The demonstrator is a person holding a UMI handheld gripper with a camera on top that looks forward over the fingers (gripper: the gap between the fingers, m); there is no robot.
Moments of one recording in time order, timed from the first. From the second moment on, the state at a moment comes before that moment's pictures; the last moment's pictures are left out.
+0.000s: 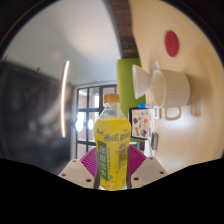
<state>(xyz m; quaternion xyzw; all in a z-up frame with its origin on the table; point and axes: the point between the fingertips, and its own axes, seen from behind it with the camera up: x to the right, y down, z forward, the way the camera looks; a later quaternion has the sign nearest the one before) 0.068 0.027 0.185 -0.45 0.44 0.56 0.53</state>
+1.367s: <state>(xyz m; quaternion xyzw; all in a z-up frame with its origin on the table) 0.374 0.054 0.114 -0.70 0.09 -0.08 0.70</state>
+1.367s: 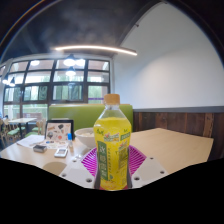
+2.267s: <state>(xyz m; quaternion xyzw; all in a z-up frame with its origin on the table) 0.293 -0.095 0.123 -0.75 0.12 -0.07 0.65</state>
